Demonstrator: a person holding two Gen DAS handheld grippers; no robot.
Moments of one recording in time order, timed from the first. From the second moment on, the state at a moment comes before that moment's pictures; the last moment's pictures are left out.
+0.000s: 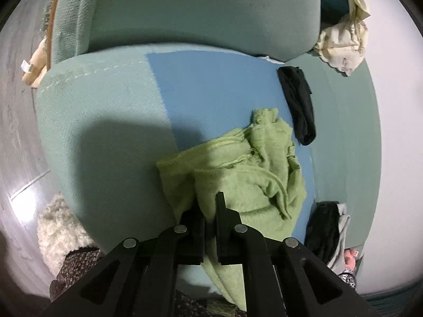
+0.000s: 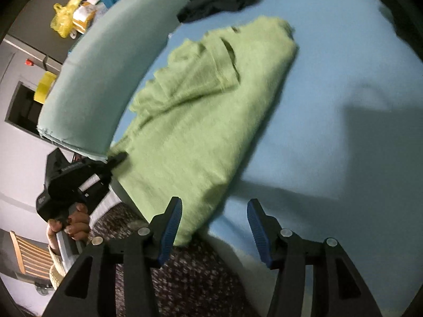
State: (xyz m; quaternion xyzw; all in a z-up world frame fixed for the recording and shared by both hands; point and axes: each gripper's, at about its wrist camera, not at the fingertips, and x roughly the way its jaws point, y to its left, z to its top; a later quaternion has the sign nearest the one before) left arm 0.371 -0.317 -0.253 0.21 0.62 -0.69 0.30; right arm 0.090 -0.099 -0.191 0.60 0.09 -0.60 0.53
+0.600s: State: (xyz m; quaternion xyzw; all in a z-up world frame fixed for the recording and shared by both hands) left arm 0.369 -0.325 -0.247 0.24 0.58 -0.70 0.33; right arm 0.061 -0.147 -0.148 0.54 0.11 -0.63 0.55
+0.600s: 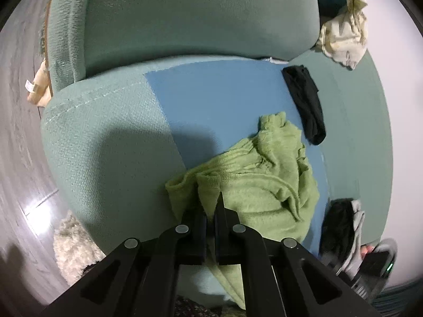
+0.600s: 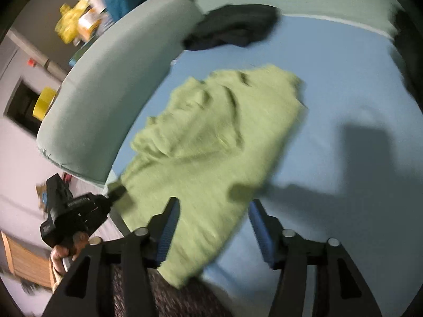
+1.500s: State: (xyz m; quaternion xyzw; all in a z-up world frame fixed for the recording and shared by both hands) left arm 0.366 -0.319 -0.239 0.25 0.55 -0.73 0.33; right arm 0.070 -0.304 -0.084 0.39 0.19 -0.69 0.58
